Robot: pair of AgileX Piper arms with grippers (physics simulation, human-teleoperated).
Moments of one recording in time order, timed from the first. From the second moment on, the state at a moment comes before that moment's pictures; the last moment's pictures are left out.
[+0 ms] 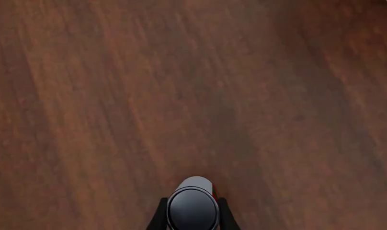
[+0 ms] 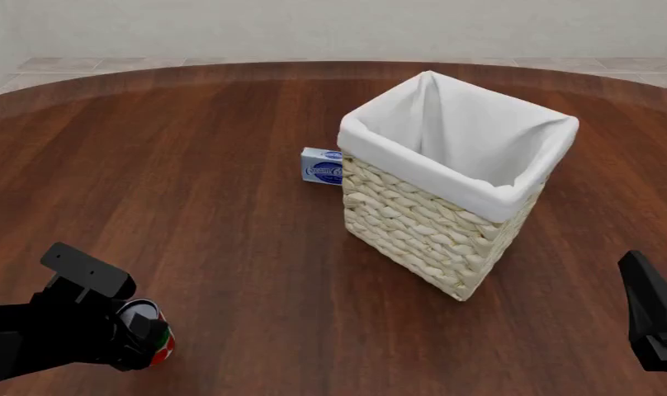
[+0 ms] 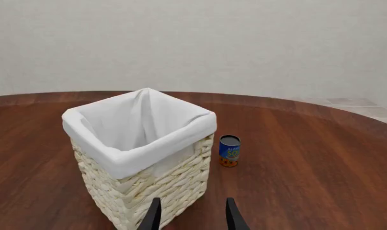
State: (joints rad) left arm -0.29 1.06 -0.25 0.21 0.13; right arm 0.03 0.00 0.00 0.01 0.00
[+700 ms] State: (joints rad) left arm -0.28 0.96 -0.37 0.36 0.17; right arm 0.04 0.00 0.00 0.01 -0.01
